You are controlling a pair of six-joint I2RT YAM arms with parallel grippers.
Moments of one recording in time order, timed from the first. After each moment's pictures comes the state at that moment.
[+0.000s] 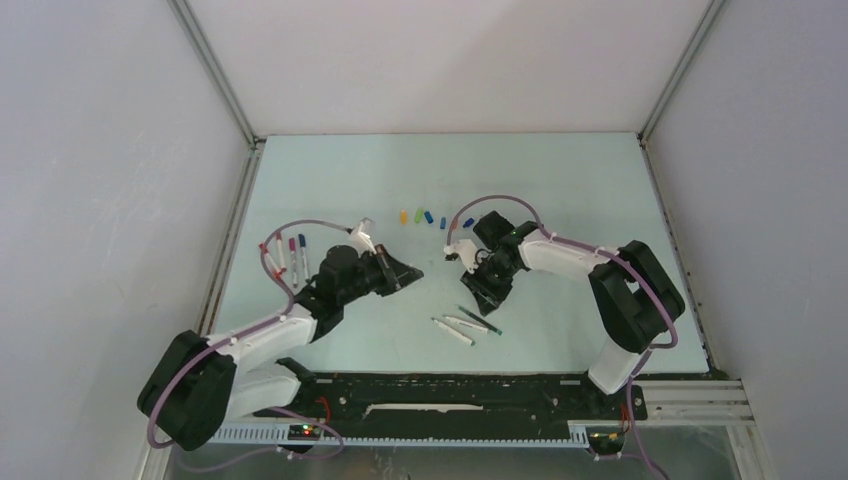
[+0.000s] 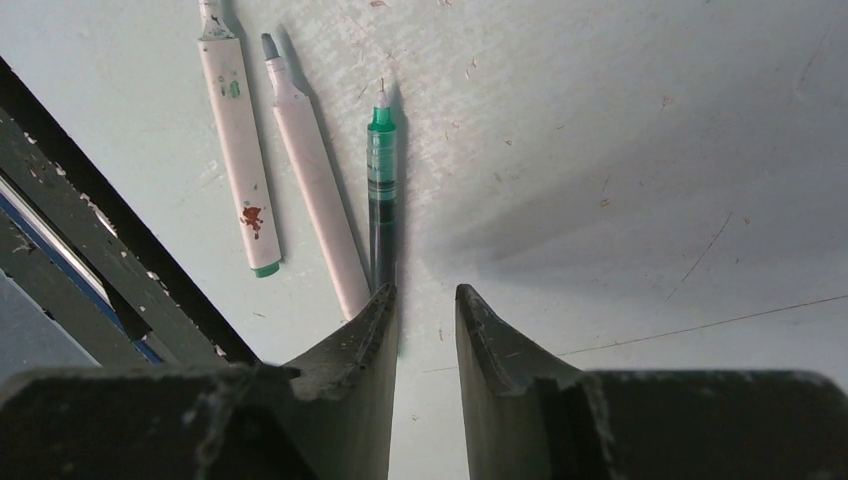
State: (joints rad) left arm -0.55 1.12 0.38 0.40 0.29 -0.92; right arm 0.64 1.72 1.03 -0.68 -0.42 -0.30
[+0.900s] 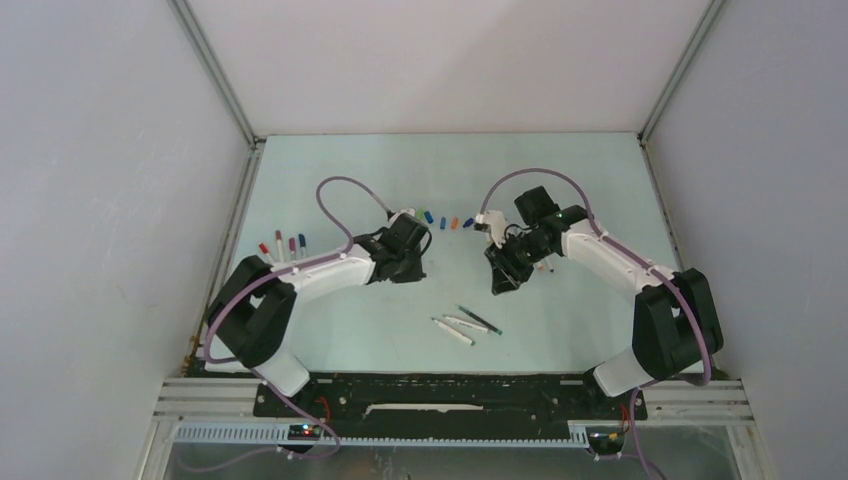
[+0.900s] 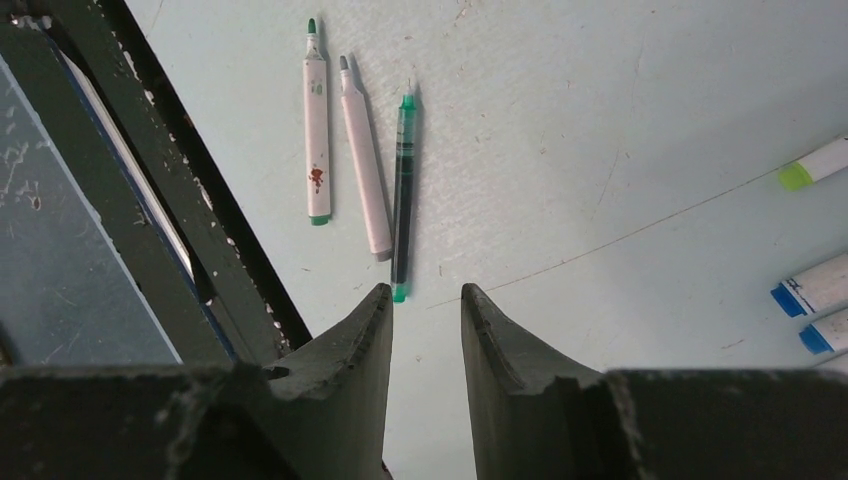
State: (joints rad) left arm -0.72 1.59 0.94 -0.35 -0.15 -0.72; right arm 0.44 1.52 1.06 -0.79 -0.62 -0.40
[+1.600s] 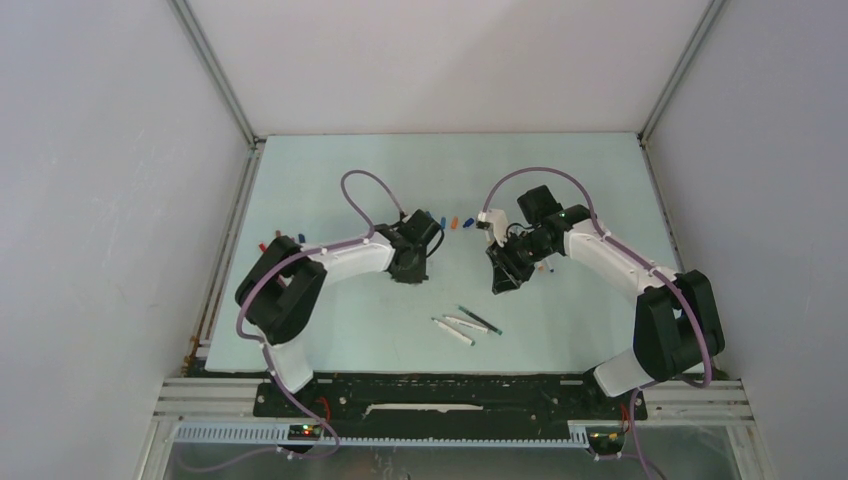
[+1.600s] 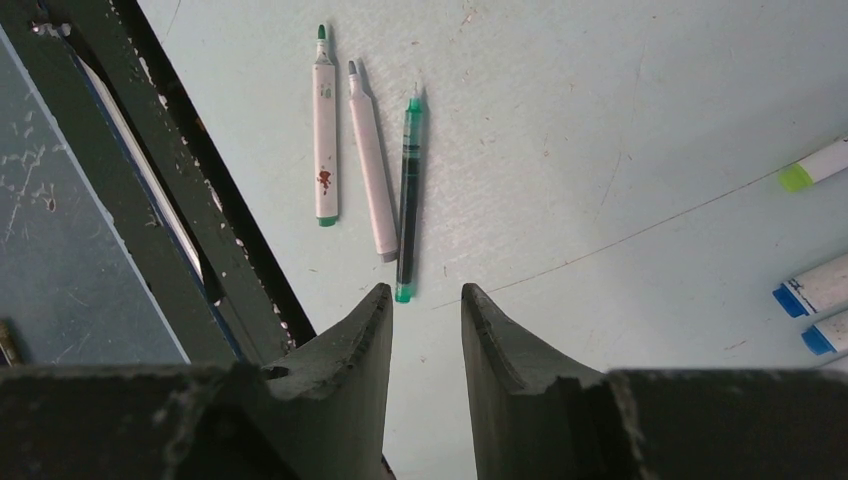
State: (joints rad) left arm -0.72 1.78 1.09 -0.50 -0.19 -0.62; right arm 0.42 1.51 1.06 -0.79 -0.65 -0.40
